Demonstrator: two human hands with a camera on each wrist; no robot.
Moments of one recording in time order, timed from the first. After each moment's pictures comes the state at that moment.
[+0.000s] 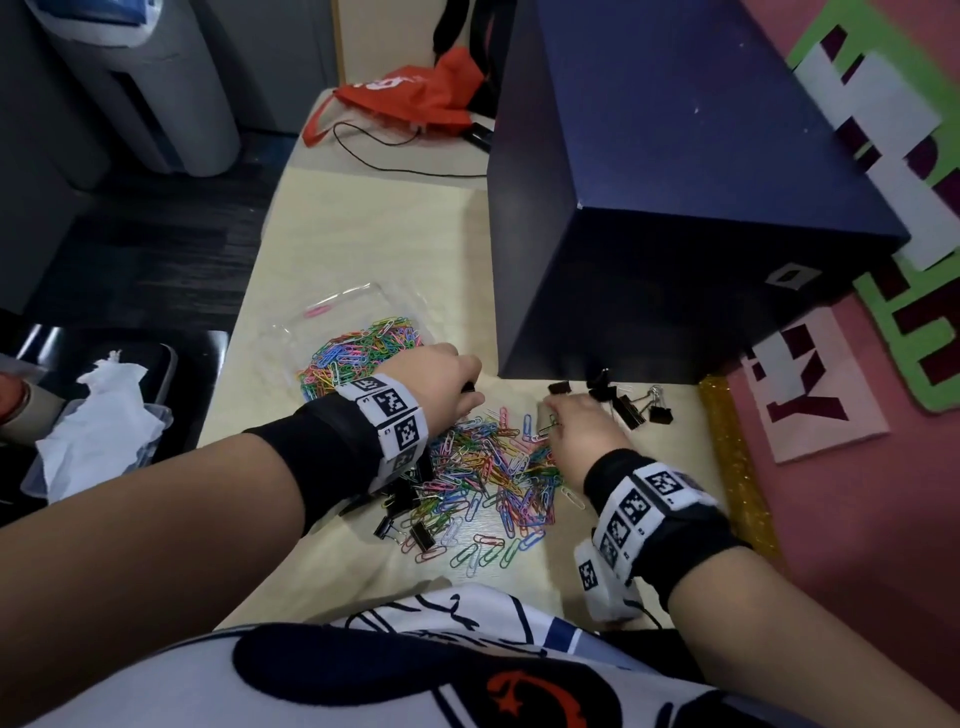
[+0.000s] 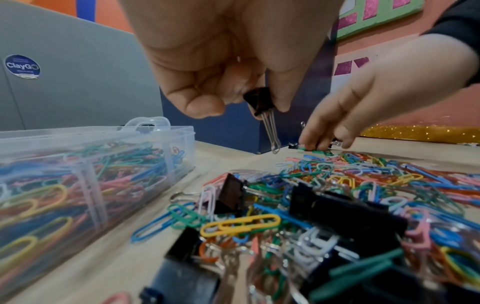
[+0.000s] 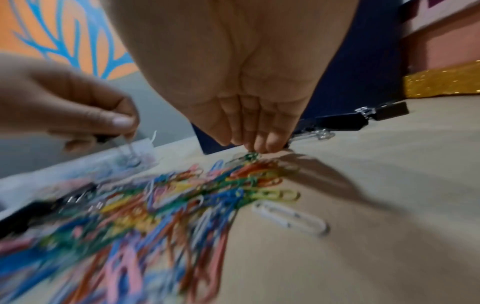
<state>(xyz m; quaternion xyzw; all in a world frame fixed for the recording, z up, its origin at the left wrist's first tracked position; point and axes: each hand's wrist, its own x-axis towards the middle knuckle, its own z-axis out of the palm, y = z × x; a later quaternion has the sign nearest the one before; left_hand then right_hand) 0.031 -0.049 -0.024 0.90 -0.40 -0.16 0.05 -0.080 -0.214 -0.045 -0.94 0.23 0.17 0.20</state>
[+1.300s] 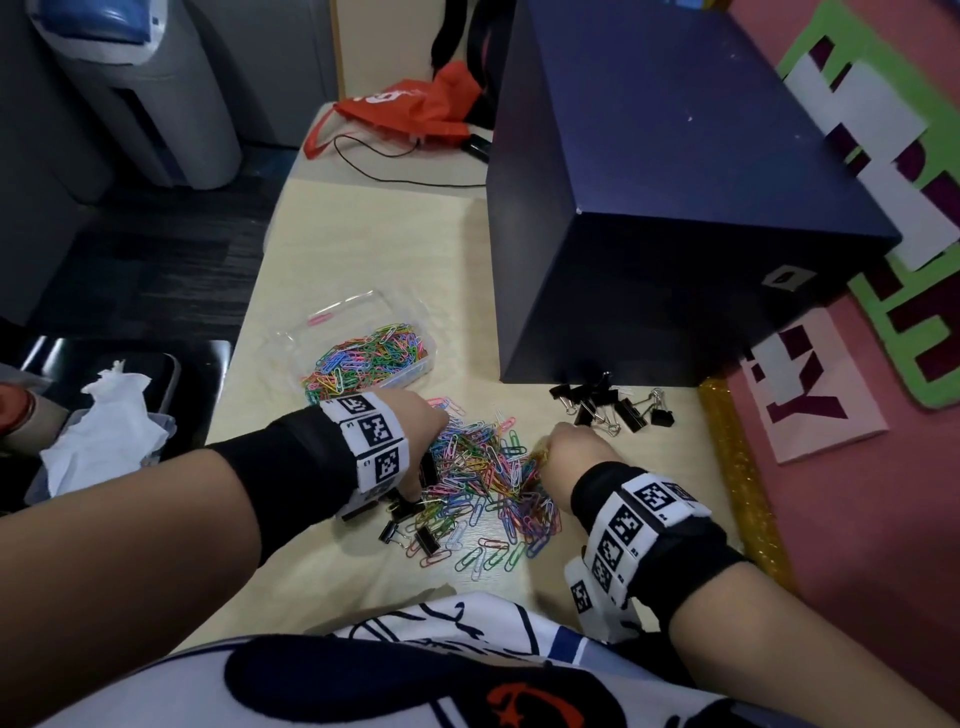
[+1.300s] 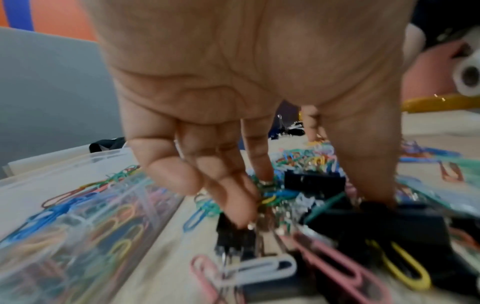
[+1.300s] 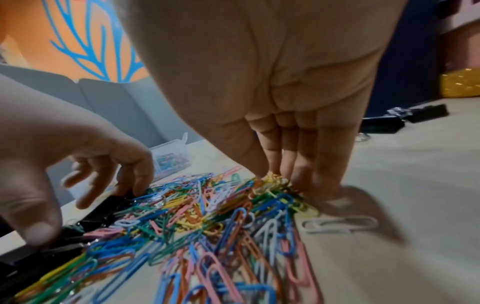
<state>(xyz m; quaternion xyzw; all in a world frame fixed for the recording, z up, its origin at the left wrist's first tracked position) 0.017 -0.030 -0.011 0.82 -0.42 -0.32 -0.21 -0.086 -0.189 -0.026 -0.91 0.25 0.30 0.11</state>
